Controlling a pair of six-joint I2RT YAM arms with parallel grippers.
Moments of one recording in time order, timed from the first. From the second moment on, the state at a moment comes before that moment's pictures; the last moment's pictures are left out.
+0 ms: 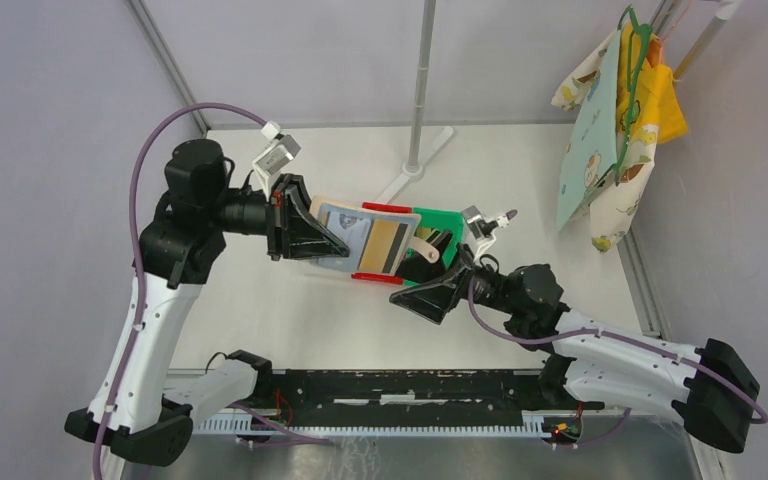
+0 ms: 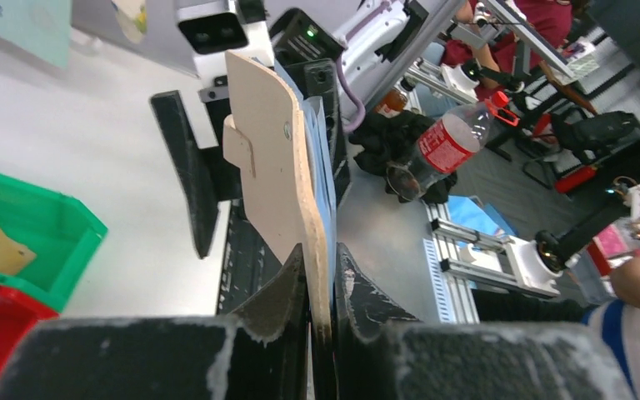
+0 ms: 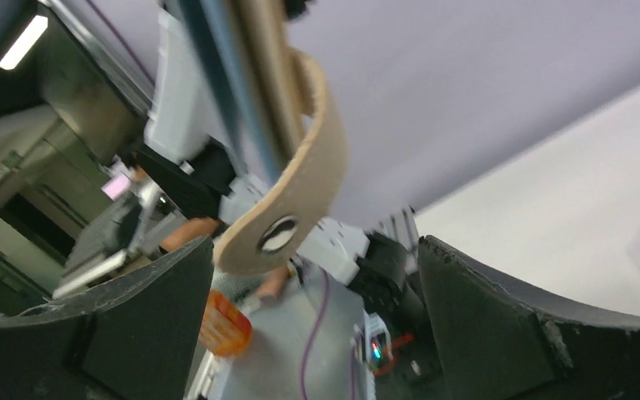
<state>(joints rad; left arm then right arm) -0.34 1.04 1.46 -0.72 1.32 -0.23 0.95 0.94 0.49 0.81 -0.40 0.84</state>
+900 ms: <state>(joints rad) -0.33 0.95 1.35 -0.46 1.11 -0.41 1.03 1.07 0.65 1.07 -0.06 0.88</state>
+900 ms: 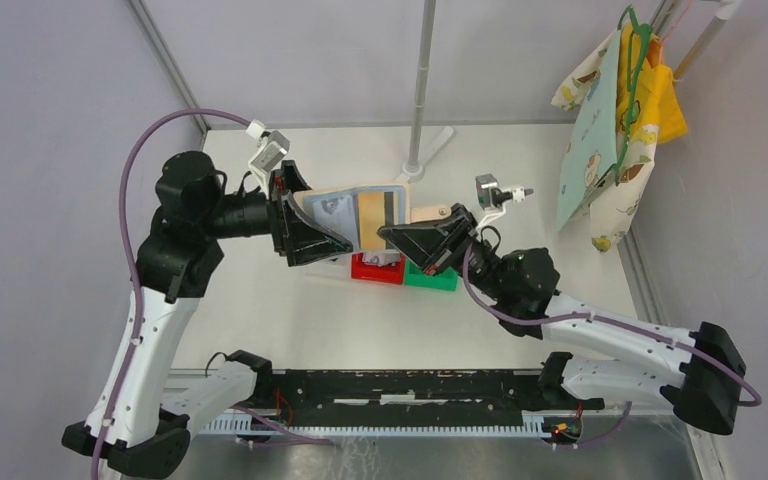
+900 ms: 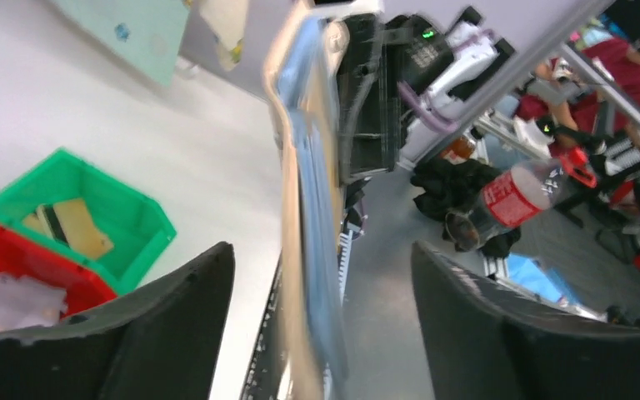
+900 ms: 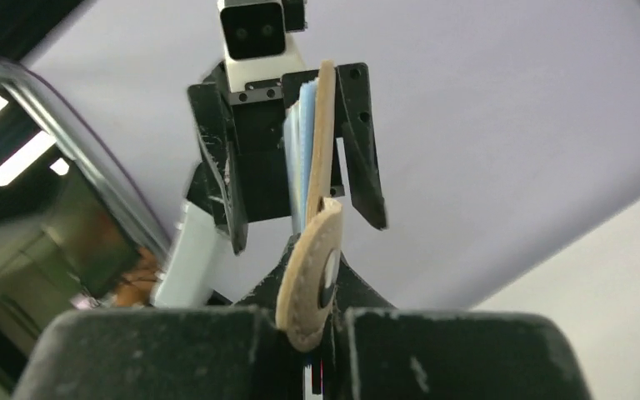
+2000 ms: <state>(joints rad) -0.33 1.05 1.48 -1.19 1.02 0.46 1.04 1.31 1.56 -0.62 -0.47 0.00</state>
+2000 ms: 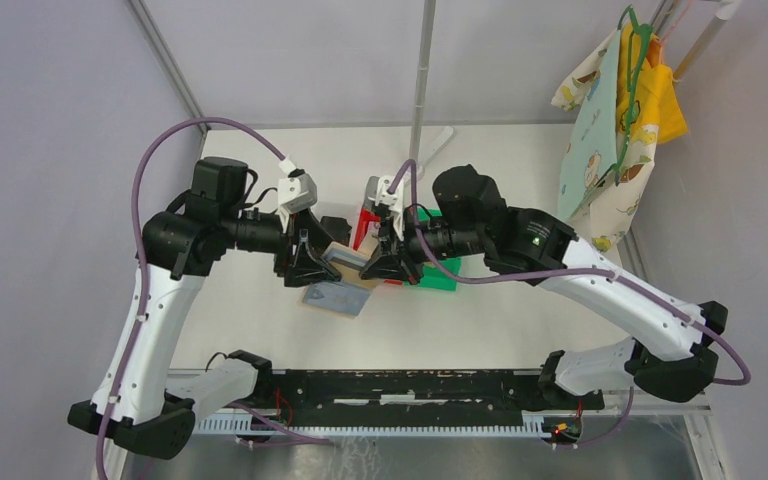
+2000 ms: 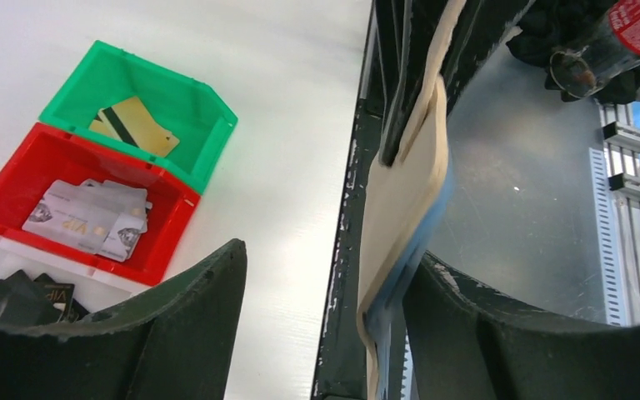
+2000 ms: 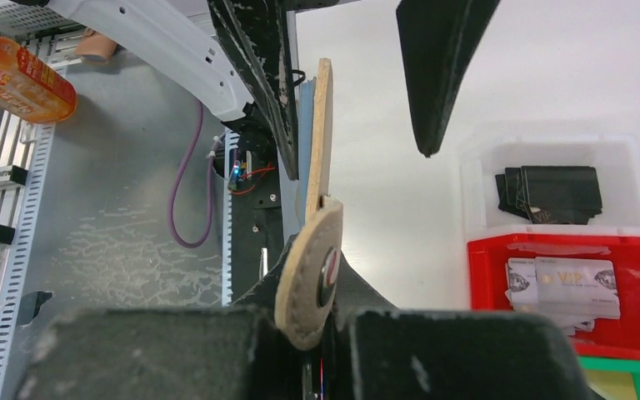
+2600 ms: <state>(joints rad) -0.33 1.06 1.44 -1.10 1.08 0.36 1.05 1.20 1.30 -0.34 -0.36 0.12</state>
